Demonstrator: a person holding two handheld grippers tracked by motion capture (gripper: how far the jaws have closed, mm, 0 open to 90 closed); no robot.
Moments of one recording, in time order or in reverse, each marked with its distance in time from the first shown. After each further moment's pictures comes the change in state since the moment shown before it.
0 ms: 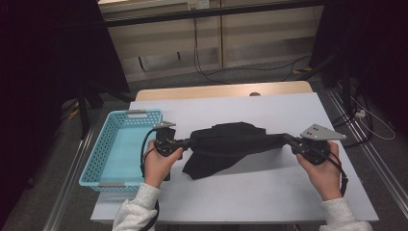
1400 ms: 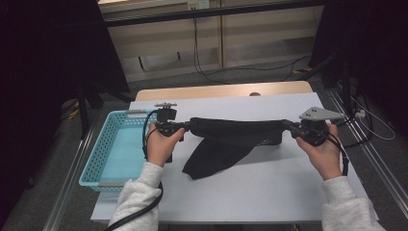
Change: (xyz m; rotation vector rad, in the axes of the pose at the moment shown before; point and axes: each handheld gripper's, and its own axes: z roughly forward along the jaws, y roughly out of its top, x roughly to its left) left arm 0.003 0.054 0.007 0.000 0.063 -0.044; right arm -0.027 0.032 0.022 0.022 0.031 -0.010
